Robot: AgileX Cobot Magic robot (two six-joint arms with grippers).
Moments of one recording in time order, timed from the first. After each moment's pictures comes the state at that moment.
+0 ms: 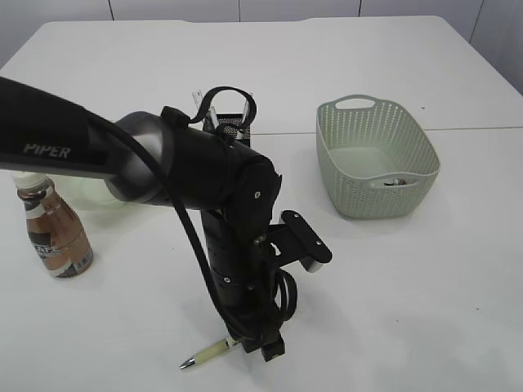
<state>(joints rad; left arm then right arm) -0.85 2.16 -1.40 -0.06 0.86 0.29 -0.04 1.45 -1.18 -0.03 1.23 0.15</state>
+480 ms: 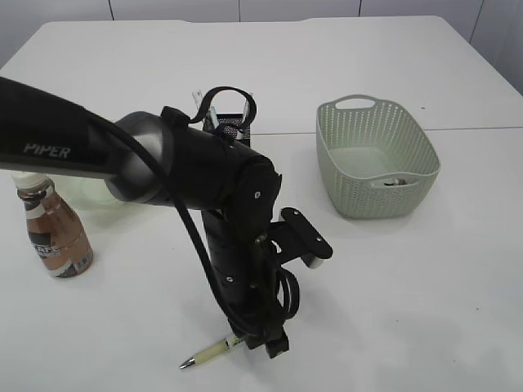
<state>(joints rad) -0.85 2.16 -1.40 -0.06 0.84 0.26 -0.04 1.45 -1.18 -0.03 1.23 0.15</state>
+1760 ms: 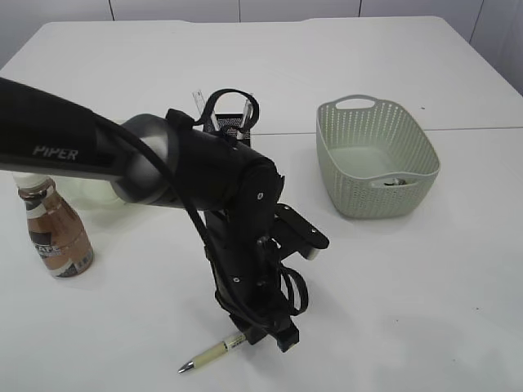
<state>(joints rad) -0.85 2.18 -1.41 -0.05 0.84 0.10 -0.04 1.45 -1.18 -0.03 1.23 0.15</state>
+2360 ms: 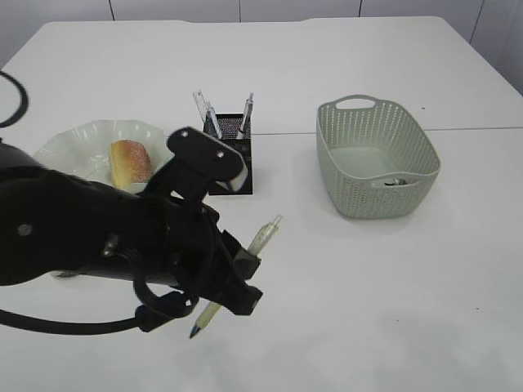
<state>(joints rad) -0.85 1.62 -0.83 -0.19 0.14 0.08 -0.04 1.45 -1.18 -0.03 1.23 0.15</state>
